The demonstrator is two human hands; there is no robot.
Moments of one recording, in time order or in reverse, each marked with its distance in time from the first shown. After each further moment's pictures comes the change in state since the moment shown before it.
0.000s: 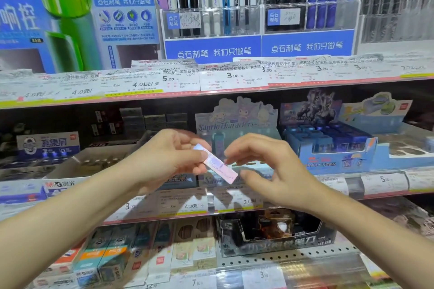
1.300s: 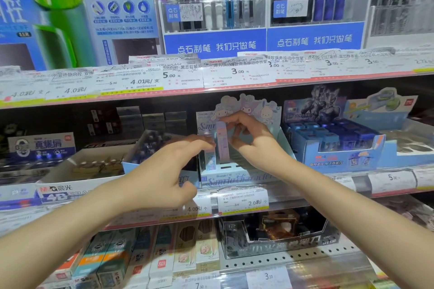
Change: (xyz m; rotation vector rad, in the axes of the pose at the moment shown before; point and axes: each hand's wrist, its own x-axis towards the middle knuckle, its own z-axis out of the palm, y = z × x) left_hand 0.001 -0.026 -0.023 1.068 -0.089 0.419; right_hand 0.051 0.063 0.019 -0.048 0.140 0.157
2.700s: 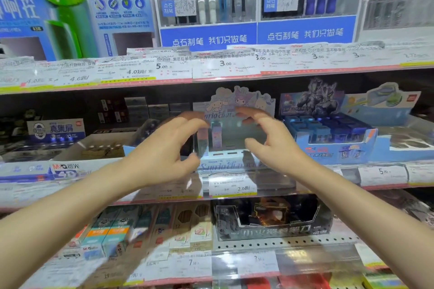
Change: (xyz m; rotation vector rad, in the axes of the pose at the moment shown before) left_hand 0.006 0.024 -0.003 0.145 0.135 -0.051; right_hand -0.034 -0.012 -0.037 -0.096 -0.066 0.059
